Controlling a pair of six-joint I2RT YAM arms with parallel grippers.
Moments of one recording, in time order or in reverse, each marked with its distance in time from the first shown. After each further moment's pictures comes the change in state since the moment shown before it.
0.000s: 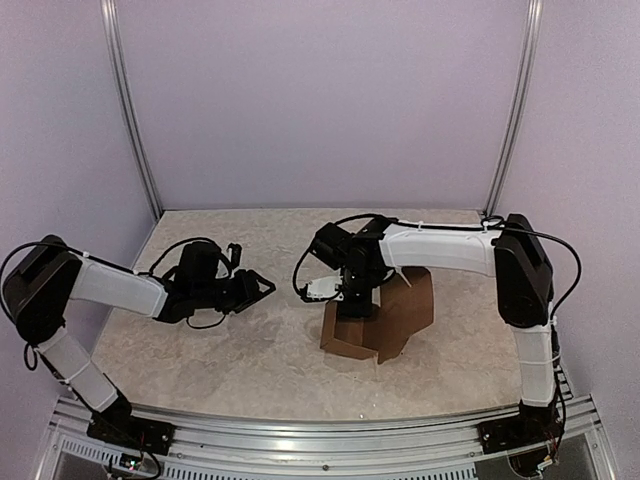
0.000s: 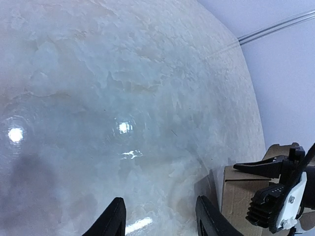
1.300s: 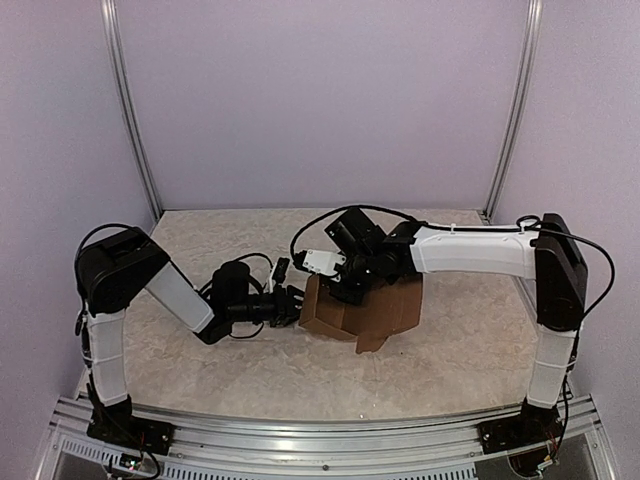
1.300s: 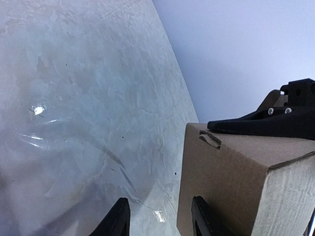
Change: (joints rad) left arm -0.115 0.422 0.093 0.624 0.348 -0.161; right arm 0.005 -0.189 -0.226 0.442 -0.035 0.112
